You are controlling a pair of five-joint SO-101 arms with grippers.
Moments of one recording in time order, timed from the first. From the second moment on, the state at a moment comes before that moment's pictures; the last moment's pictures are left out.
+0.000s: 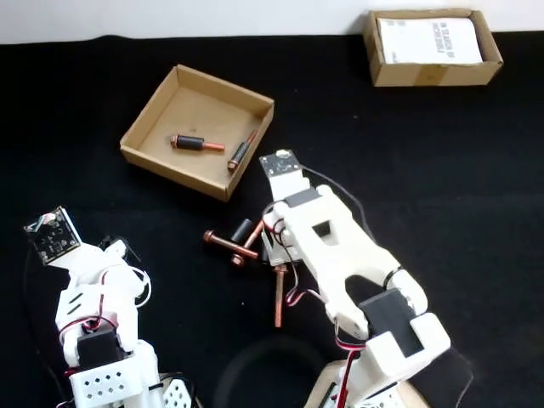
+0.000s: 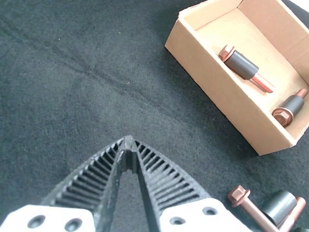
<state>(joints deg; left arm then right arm) -22.0 -103.3 96.2 48.0 21.2 -32.3 6.9 29.8 55.3 -5.1</state>
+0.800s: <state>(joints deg) -12.8 -103.3 95.6 62.5 21.4 -27.8 -30.7 17.8 78.9 -5.1</state>
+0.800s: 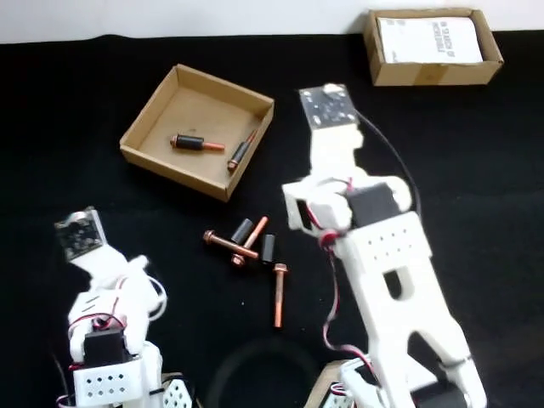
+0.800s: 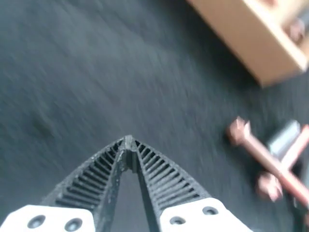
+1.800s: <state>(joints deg) 38.1 -31.1 45.7 75.3 24.1 14.4 -103.0 95.6 50.5 -0.5</state>
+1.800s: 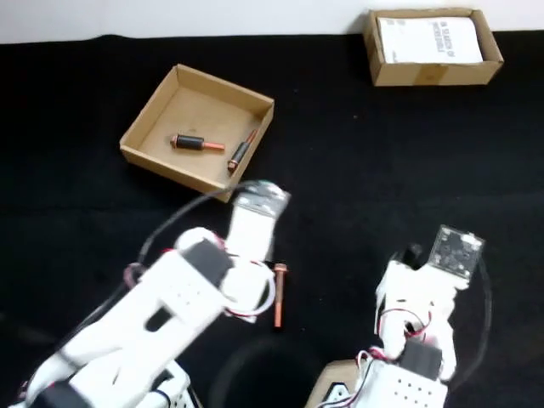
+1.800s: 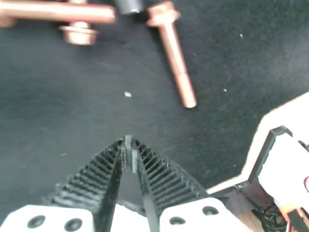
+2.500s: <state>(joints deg) 37.1 -11.0 40.2 59.4 28.1 17.8 -103.4 95.6 50.5 -0.5</state>
